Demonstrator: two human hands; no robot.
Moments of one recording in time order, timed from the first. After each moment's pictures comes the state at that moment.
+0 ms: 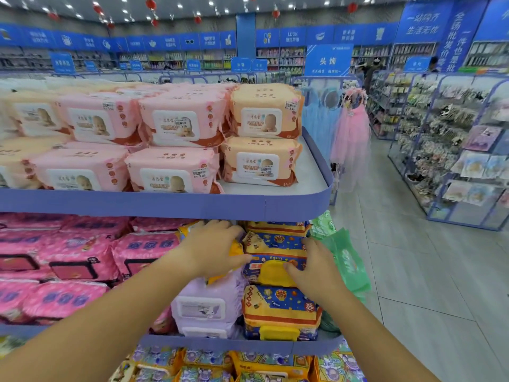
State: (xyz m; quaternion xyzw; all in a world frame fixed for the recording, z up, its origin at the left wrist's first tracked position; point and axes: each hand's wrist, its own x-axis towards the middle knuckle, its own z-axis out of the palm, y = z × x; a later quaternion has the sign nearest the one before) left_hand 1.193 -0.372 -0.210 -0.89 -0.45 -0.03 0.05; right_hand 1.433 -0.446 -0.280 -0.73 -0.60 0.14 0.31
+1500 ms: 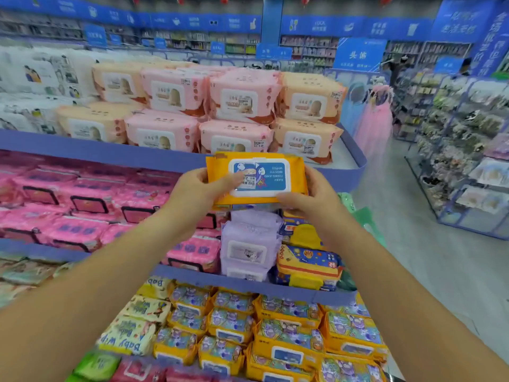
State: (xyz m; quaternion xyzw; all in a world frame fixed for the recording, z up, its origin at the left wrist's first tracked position) left_hand 1.085 -0.490 -0.135 -0.57 -0.43 -0.49 -0.51; right_hand 1.310 -0.519 -0.144 -0.47 -0.58 0.42 0.51
